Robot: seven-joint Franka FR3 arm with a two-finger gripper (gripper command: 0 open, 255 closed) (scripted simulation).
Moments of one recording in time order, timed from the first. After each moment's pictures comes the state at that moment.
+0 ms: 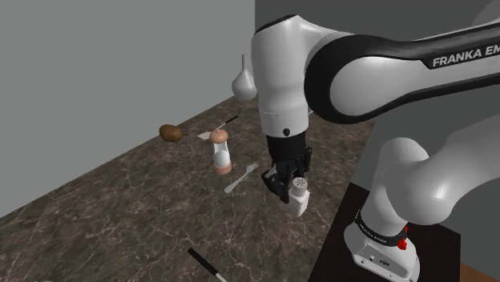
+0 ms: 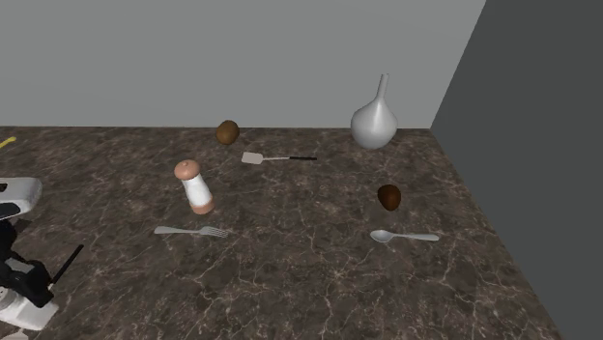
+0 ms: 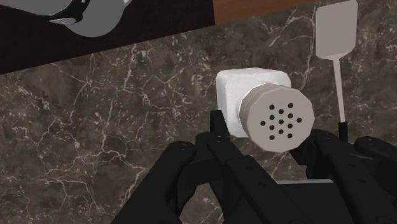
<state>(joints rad) 0.36 -0.71 0.33 -2.49 0.31 1.62 0.67</state>
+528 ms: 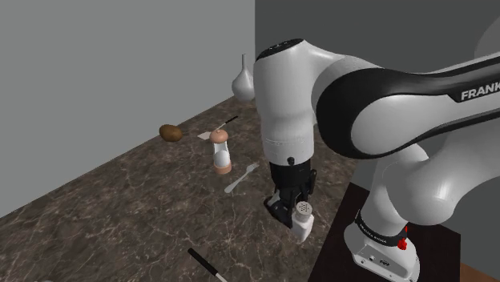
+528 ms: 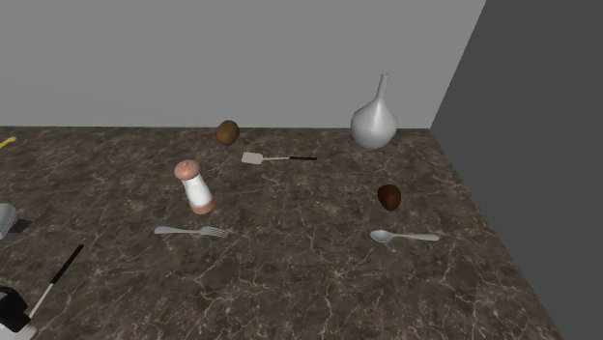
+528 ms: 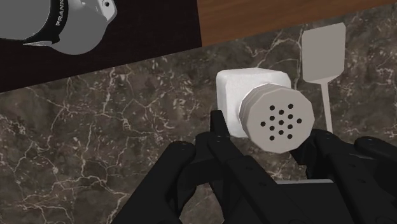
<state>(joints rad) 0.40 -0.72 0.41 -2.54 0.38 1.69 0.74</state>
